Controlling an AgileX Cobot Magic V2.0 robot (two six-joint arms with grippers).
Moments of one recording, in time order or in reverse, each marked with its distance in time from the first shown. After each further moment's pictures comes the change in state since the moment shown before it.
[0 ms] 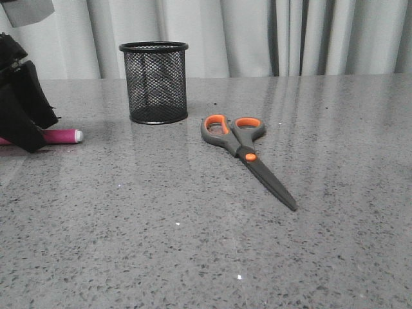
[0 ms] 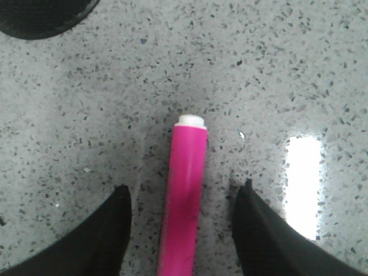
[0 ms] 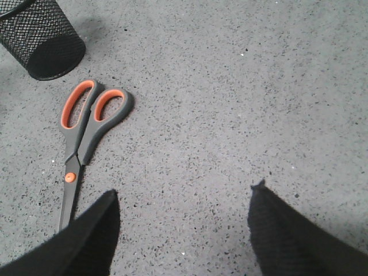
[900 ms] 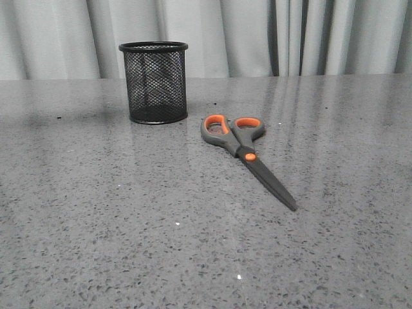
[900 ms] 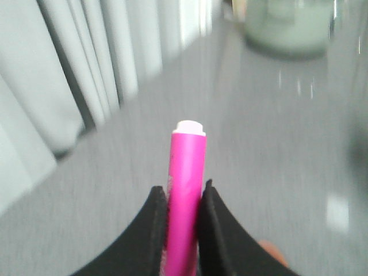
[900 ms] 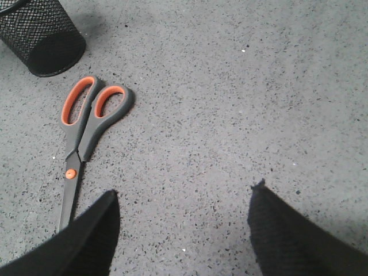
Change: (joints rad) left arm -0.020 -0.014 -0.367 -0.745 0.029 -0.223; right arm 0.000 0.000 0.000 -0.002 0.009 0.000
